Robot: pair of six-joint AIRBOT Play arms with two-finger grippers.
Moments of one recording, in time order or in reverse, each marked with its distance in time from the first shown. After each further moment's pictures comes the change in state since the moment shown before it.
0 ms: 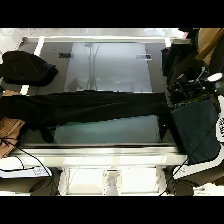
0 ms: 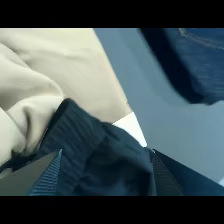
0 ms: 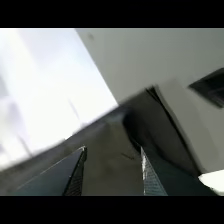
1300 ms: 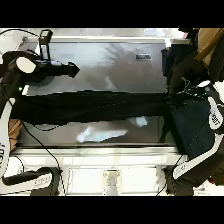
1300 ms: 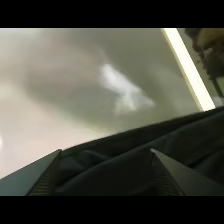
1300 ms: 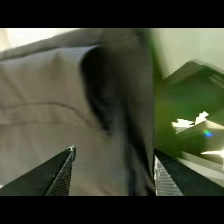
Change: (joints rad) left arm -0.804 0.107 0.014 -0.236 -0.006 0.453; right arm 0.000 -0.240 0.036 0.037 0.243 -0.408
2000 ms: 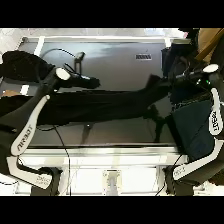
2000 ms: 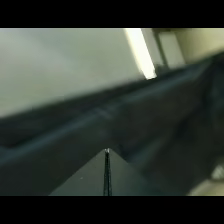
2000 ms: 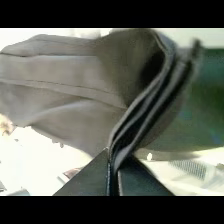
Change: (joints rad) left arm -0.190 -0.276 0.000 -0.234 0.043 0.004; right arm 0.105 0.135 0.197 0.274 0.188 0.011
